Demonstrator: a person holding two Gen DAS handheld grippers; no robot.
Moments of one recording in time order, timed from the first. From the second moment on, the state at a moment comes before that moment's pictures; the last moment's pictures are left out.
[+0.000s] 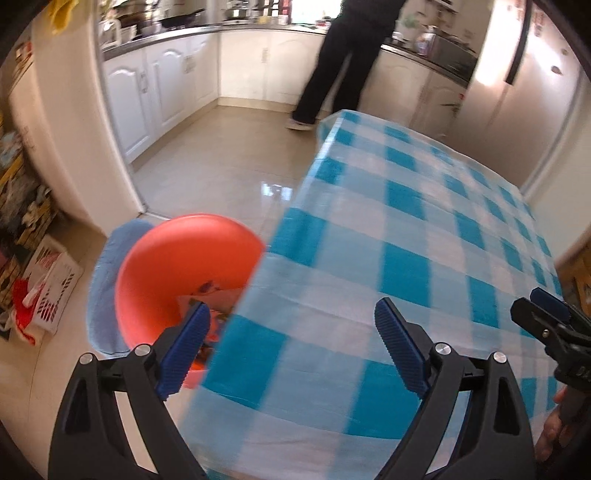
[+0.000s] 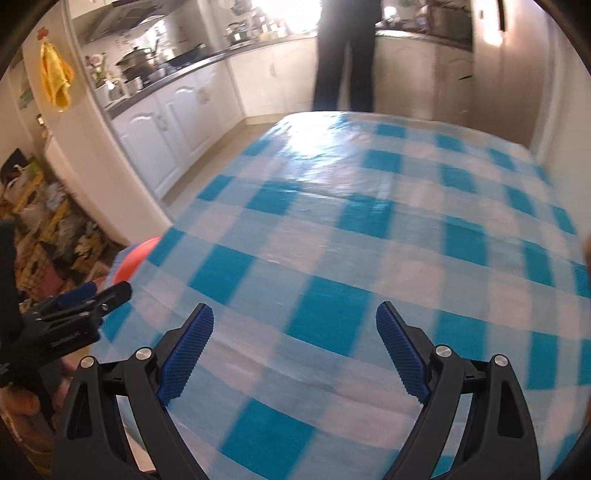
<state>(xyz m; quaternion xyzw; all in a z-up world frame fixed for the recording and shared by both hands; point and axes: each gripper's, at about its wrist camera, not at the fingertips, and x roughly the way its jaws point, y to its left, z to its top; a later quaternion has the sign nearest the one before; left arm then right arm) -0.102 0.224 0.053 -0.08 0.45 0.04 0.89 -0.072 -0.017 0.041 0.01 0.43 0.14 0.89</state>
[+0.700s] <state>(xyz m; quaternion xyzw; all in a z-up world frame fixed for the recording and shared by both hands) -0.120 0.110 0.106 -0.01 0.40 -0.05 0.91 -0.147 -0.113 0.093 0.01 0.32 -0.03 0.95</state>
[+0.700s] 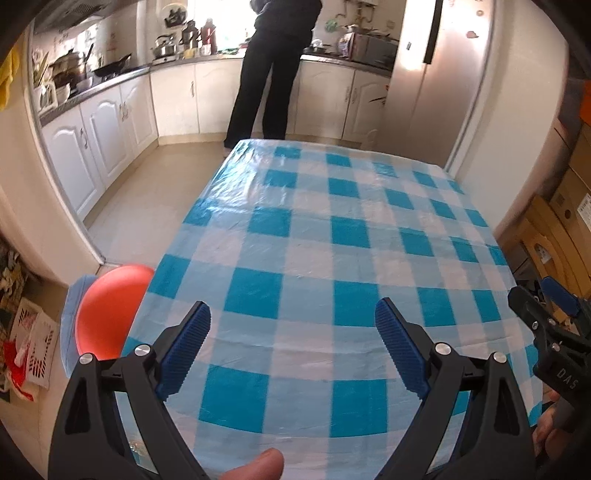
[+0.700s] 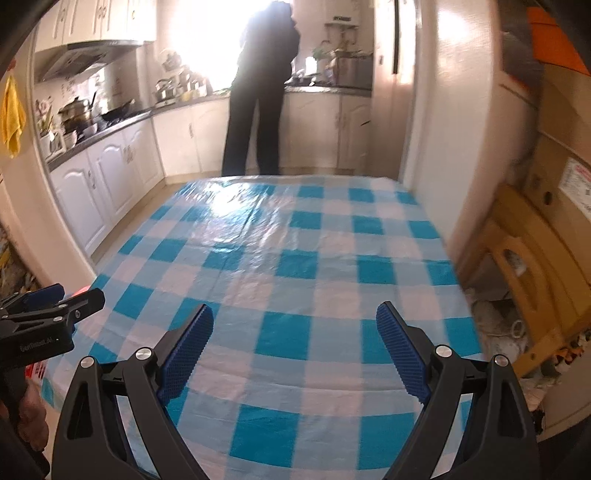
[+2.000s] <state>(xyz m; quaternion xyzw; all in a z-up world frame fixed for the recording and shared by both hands) -0.133 0.069 0.124 0.01 0.38 -0.08 0.92 -0.186 -0.142 0.123 0.02 0.25 -0.11 0.96</state>
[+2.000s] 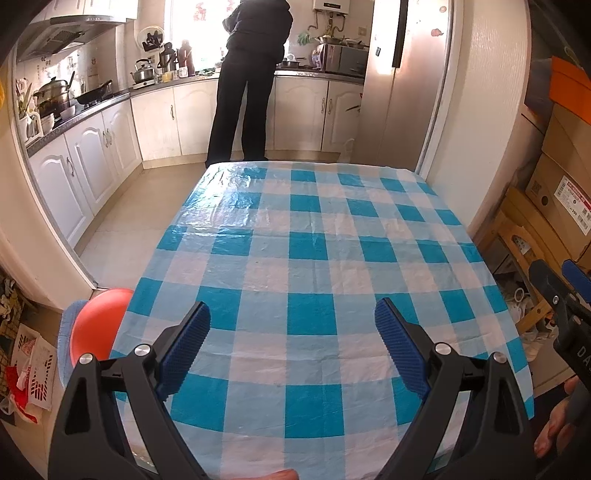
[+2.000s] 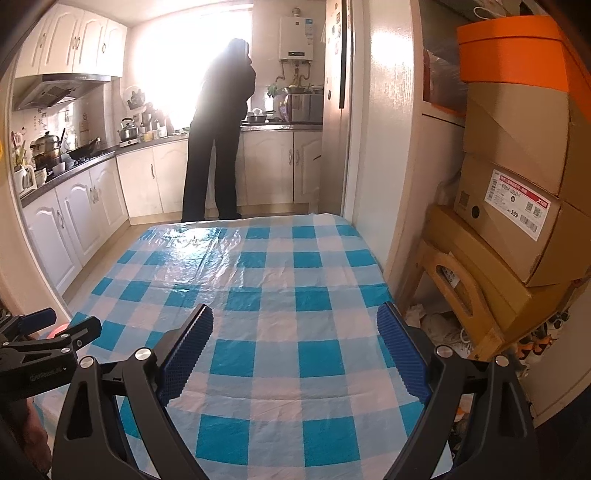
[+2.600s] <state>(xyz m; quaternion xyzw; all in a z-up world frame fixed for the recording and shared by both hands) -0.133 0.063 0.121 0.01 0.38 -0.09 0.92 -0.185 -0.150 0.118 0.02 0.25 -0.12 0.96</state>
